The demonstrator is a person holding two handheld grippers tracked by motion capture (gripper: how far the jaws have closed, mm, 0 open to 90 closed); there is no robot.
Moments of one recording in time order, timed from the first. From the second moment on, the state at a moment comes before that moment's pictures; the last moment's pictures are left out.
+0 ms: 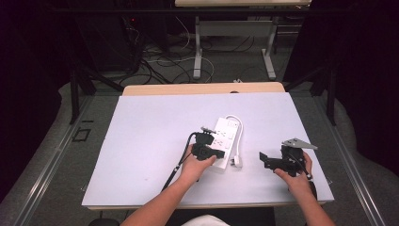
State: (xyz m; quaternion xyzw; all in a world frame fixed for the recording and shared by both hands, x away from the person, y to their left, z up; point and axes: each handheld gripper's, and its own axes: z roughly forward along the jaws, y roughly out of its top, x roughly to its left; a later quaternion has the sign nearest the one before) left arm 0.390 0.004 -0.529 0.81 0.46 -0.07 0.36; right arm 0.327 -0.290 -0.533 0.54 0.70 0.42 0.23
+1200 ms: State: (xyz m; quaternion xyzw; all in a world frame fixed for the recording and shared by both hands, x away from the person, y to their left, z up) left arm 0.391 0.003 -0.529 0.81 0.46 -0.08 0.34; right arm 0.329 -0.289 -0.534 0.53 0.70 0.42 0.23
